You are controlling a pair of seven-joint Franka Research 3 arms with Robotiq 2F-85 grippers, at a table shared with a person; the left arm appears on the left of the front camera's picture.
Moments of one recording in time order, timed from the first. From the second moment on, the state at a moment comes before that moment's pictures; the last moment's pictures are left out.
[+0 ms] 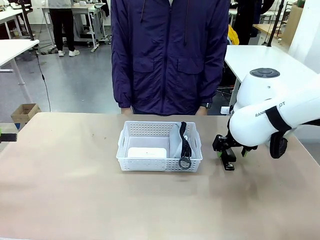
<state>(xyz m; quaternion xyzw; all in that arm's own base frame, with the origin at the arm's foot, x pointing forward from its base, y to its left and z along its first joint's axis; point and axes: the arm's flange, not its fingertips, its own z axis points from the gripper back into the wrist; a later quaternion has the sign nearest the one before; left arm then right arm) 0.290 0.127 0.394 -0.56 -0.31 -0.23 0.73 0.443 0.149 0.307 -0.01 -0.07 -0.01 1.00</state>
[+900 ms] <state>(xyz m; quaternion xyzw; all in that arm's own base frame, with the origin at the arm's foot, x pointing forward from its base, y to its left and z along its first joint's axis) 0.290 0.127 0.394 -0.56 -0.31 -0.23 0.73 0.447 0.154 0.296 0.00 -0.06 0.00 1.00</state>
